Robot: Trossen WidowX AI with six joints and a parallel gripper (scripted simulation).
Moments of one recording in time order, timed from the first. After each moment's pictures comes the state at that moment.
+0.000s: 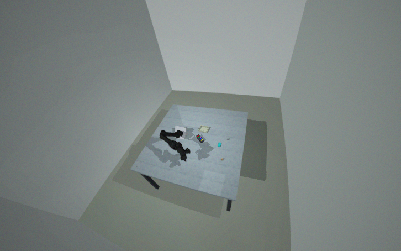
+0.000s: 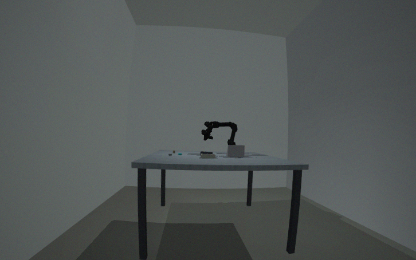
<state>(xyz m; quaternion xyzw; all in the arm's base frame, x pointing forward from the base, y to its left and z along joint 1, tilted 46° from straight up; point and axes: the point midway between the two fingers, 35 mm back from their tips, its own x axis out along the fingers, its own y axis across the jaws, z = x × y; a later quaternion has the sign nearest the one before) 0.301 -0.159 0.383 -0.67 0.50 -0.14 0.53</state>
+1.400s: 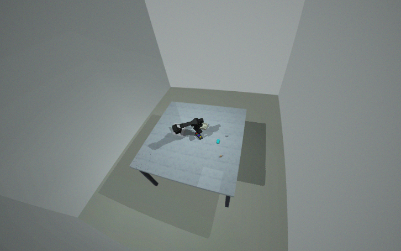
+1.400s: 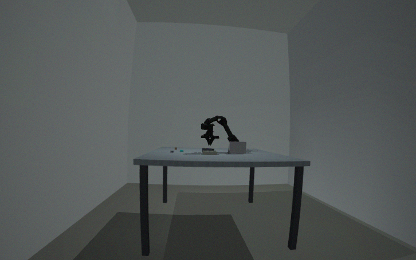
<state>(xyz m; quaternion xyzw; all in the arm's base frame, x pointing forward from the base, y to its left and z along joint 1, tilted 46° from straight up) 0.262 0.080 0.025 -0.58 0.67 0.08 0.46</state>
